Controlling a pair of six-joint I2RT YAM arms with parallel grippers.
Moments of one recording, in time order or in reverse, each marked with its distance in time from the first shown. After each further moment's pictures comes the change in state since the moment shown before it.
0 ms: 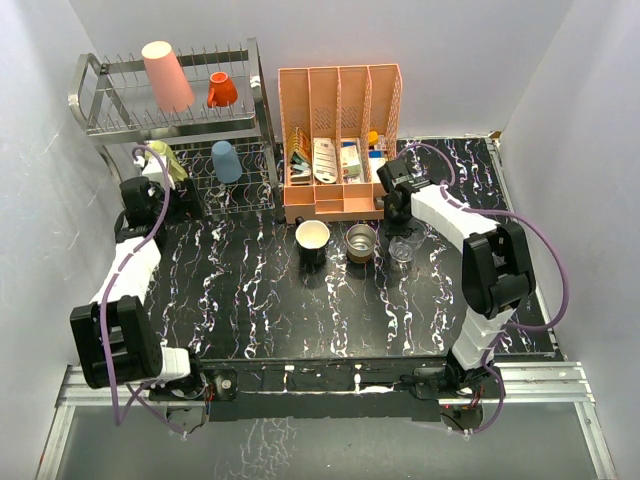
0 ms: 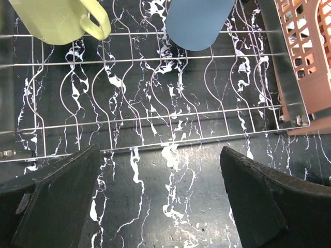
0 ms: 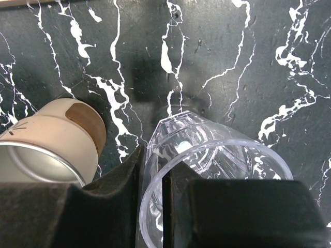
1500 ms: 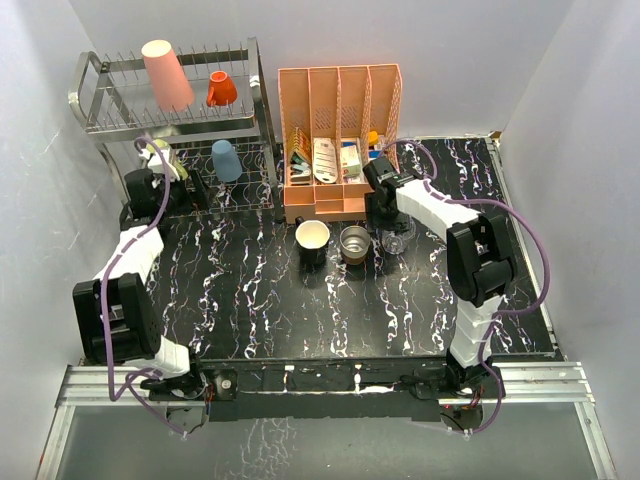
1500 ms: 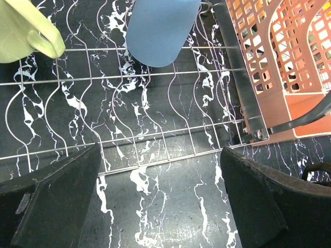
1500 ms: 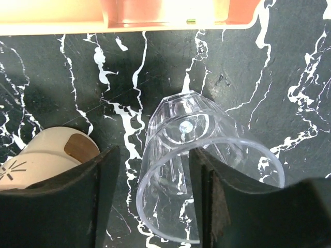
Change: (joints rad) left arm -0.003 0.153 0.100 0.062 0.141 -0.077; right arm 0.047 0.138 0.110 0.013 0.041 -0.064
